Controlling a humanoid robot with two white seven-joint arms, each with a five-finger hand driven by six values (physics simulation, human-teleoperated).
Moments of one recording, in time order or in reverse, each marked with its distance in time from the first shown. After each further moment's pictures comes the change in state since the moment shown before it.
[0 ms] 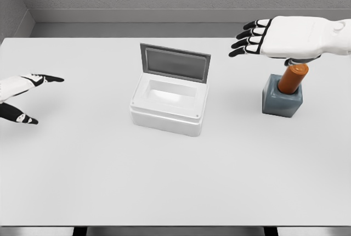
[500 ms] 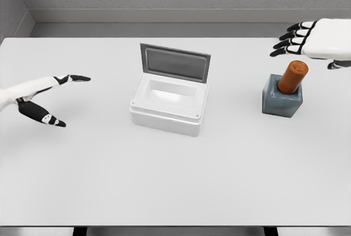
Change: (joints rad) left arm -0.109 -0.067 -0.142 -0.002 0.414 -0.001 -0.180; right arm 0.044 -0.166 -0.002 0.036 -0.002 -0.002 0.000
